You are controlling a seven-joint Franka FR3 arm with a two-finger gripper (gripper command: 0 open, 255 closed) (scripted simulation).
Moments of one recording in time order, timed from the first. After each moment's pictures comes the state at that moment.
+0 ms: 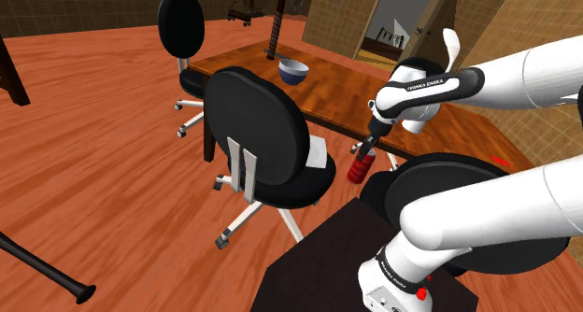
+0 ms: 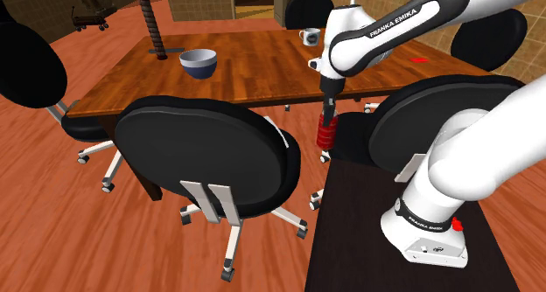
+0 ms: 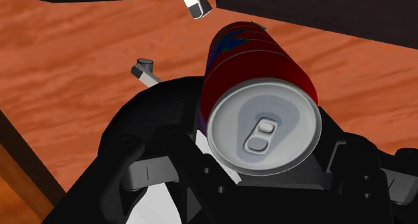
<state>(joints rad) -0.40 -0.47 -0.24 -2.71 -0.14 2.25 -0.67</state>
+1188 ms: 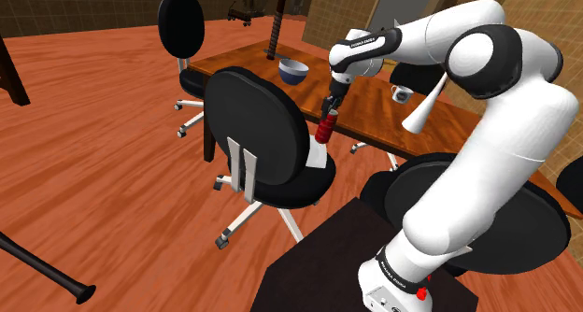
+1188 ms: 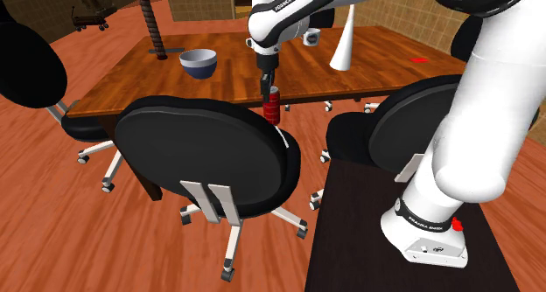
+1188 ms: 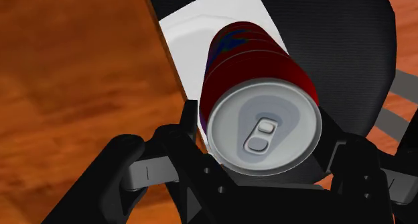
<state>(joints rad) -0.28 0.12 -0.17 -1.99 0.03 2.11 -0.61</state>
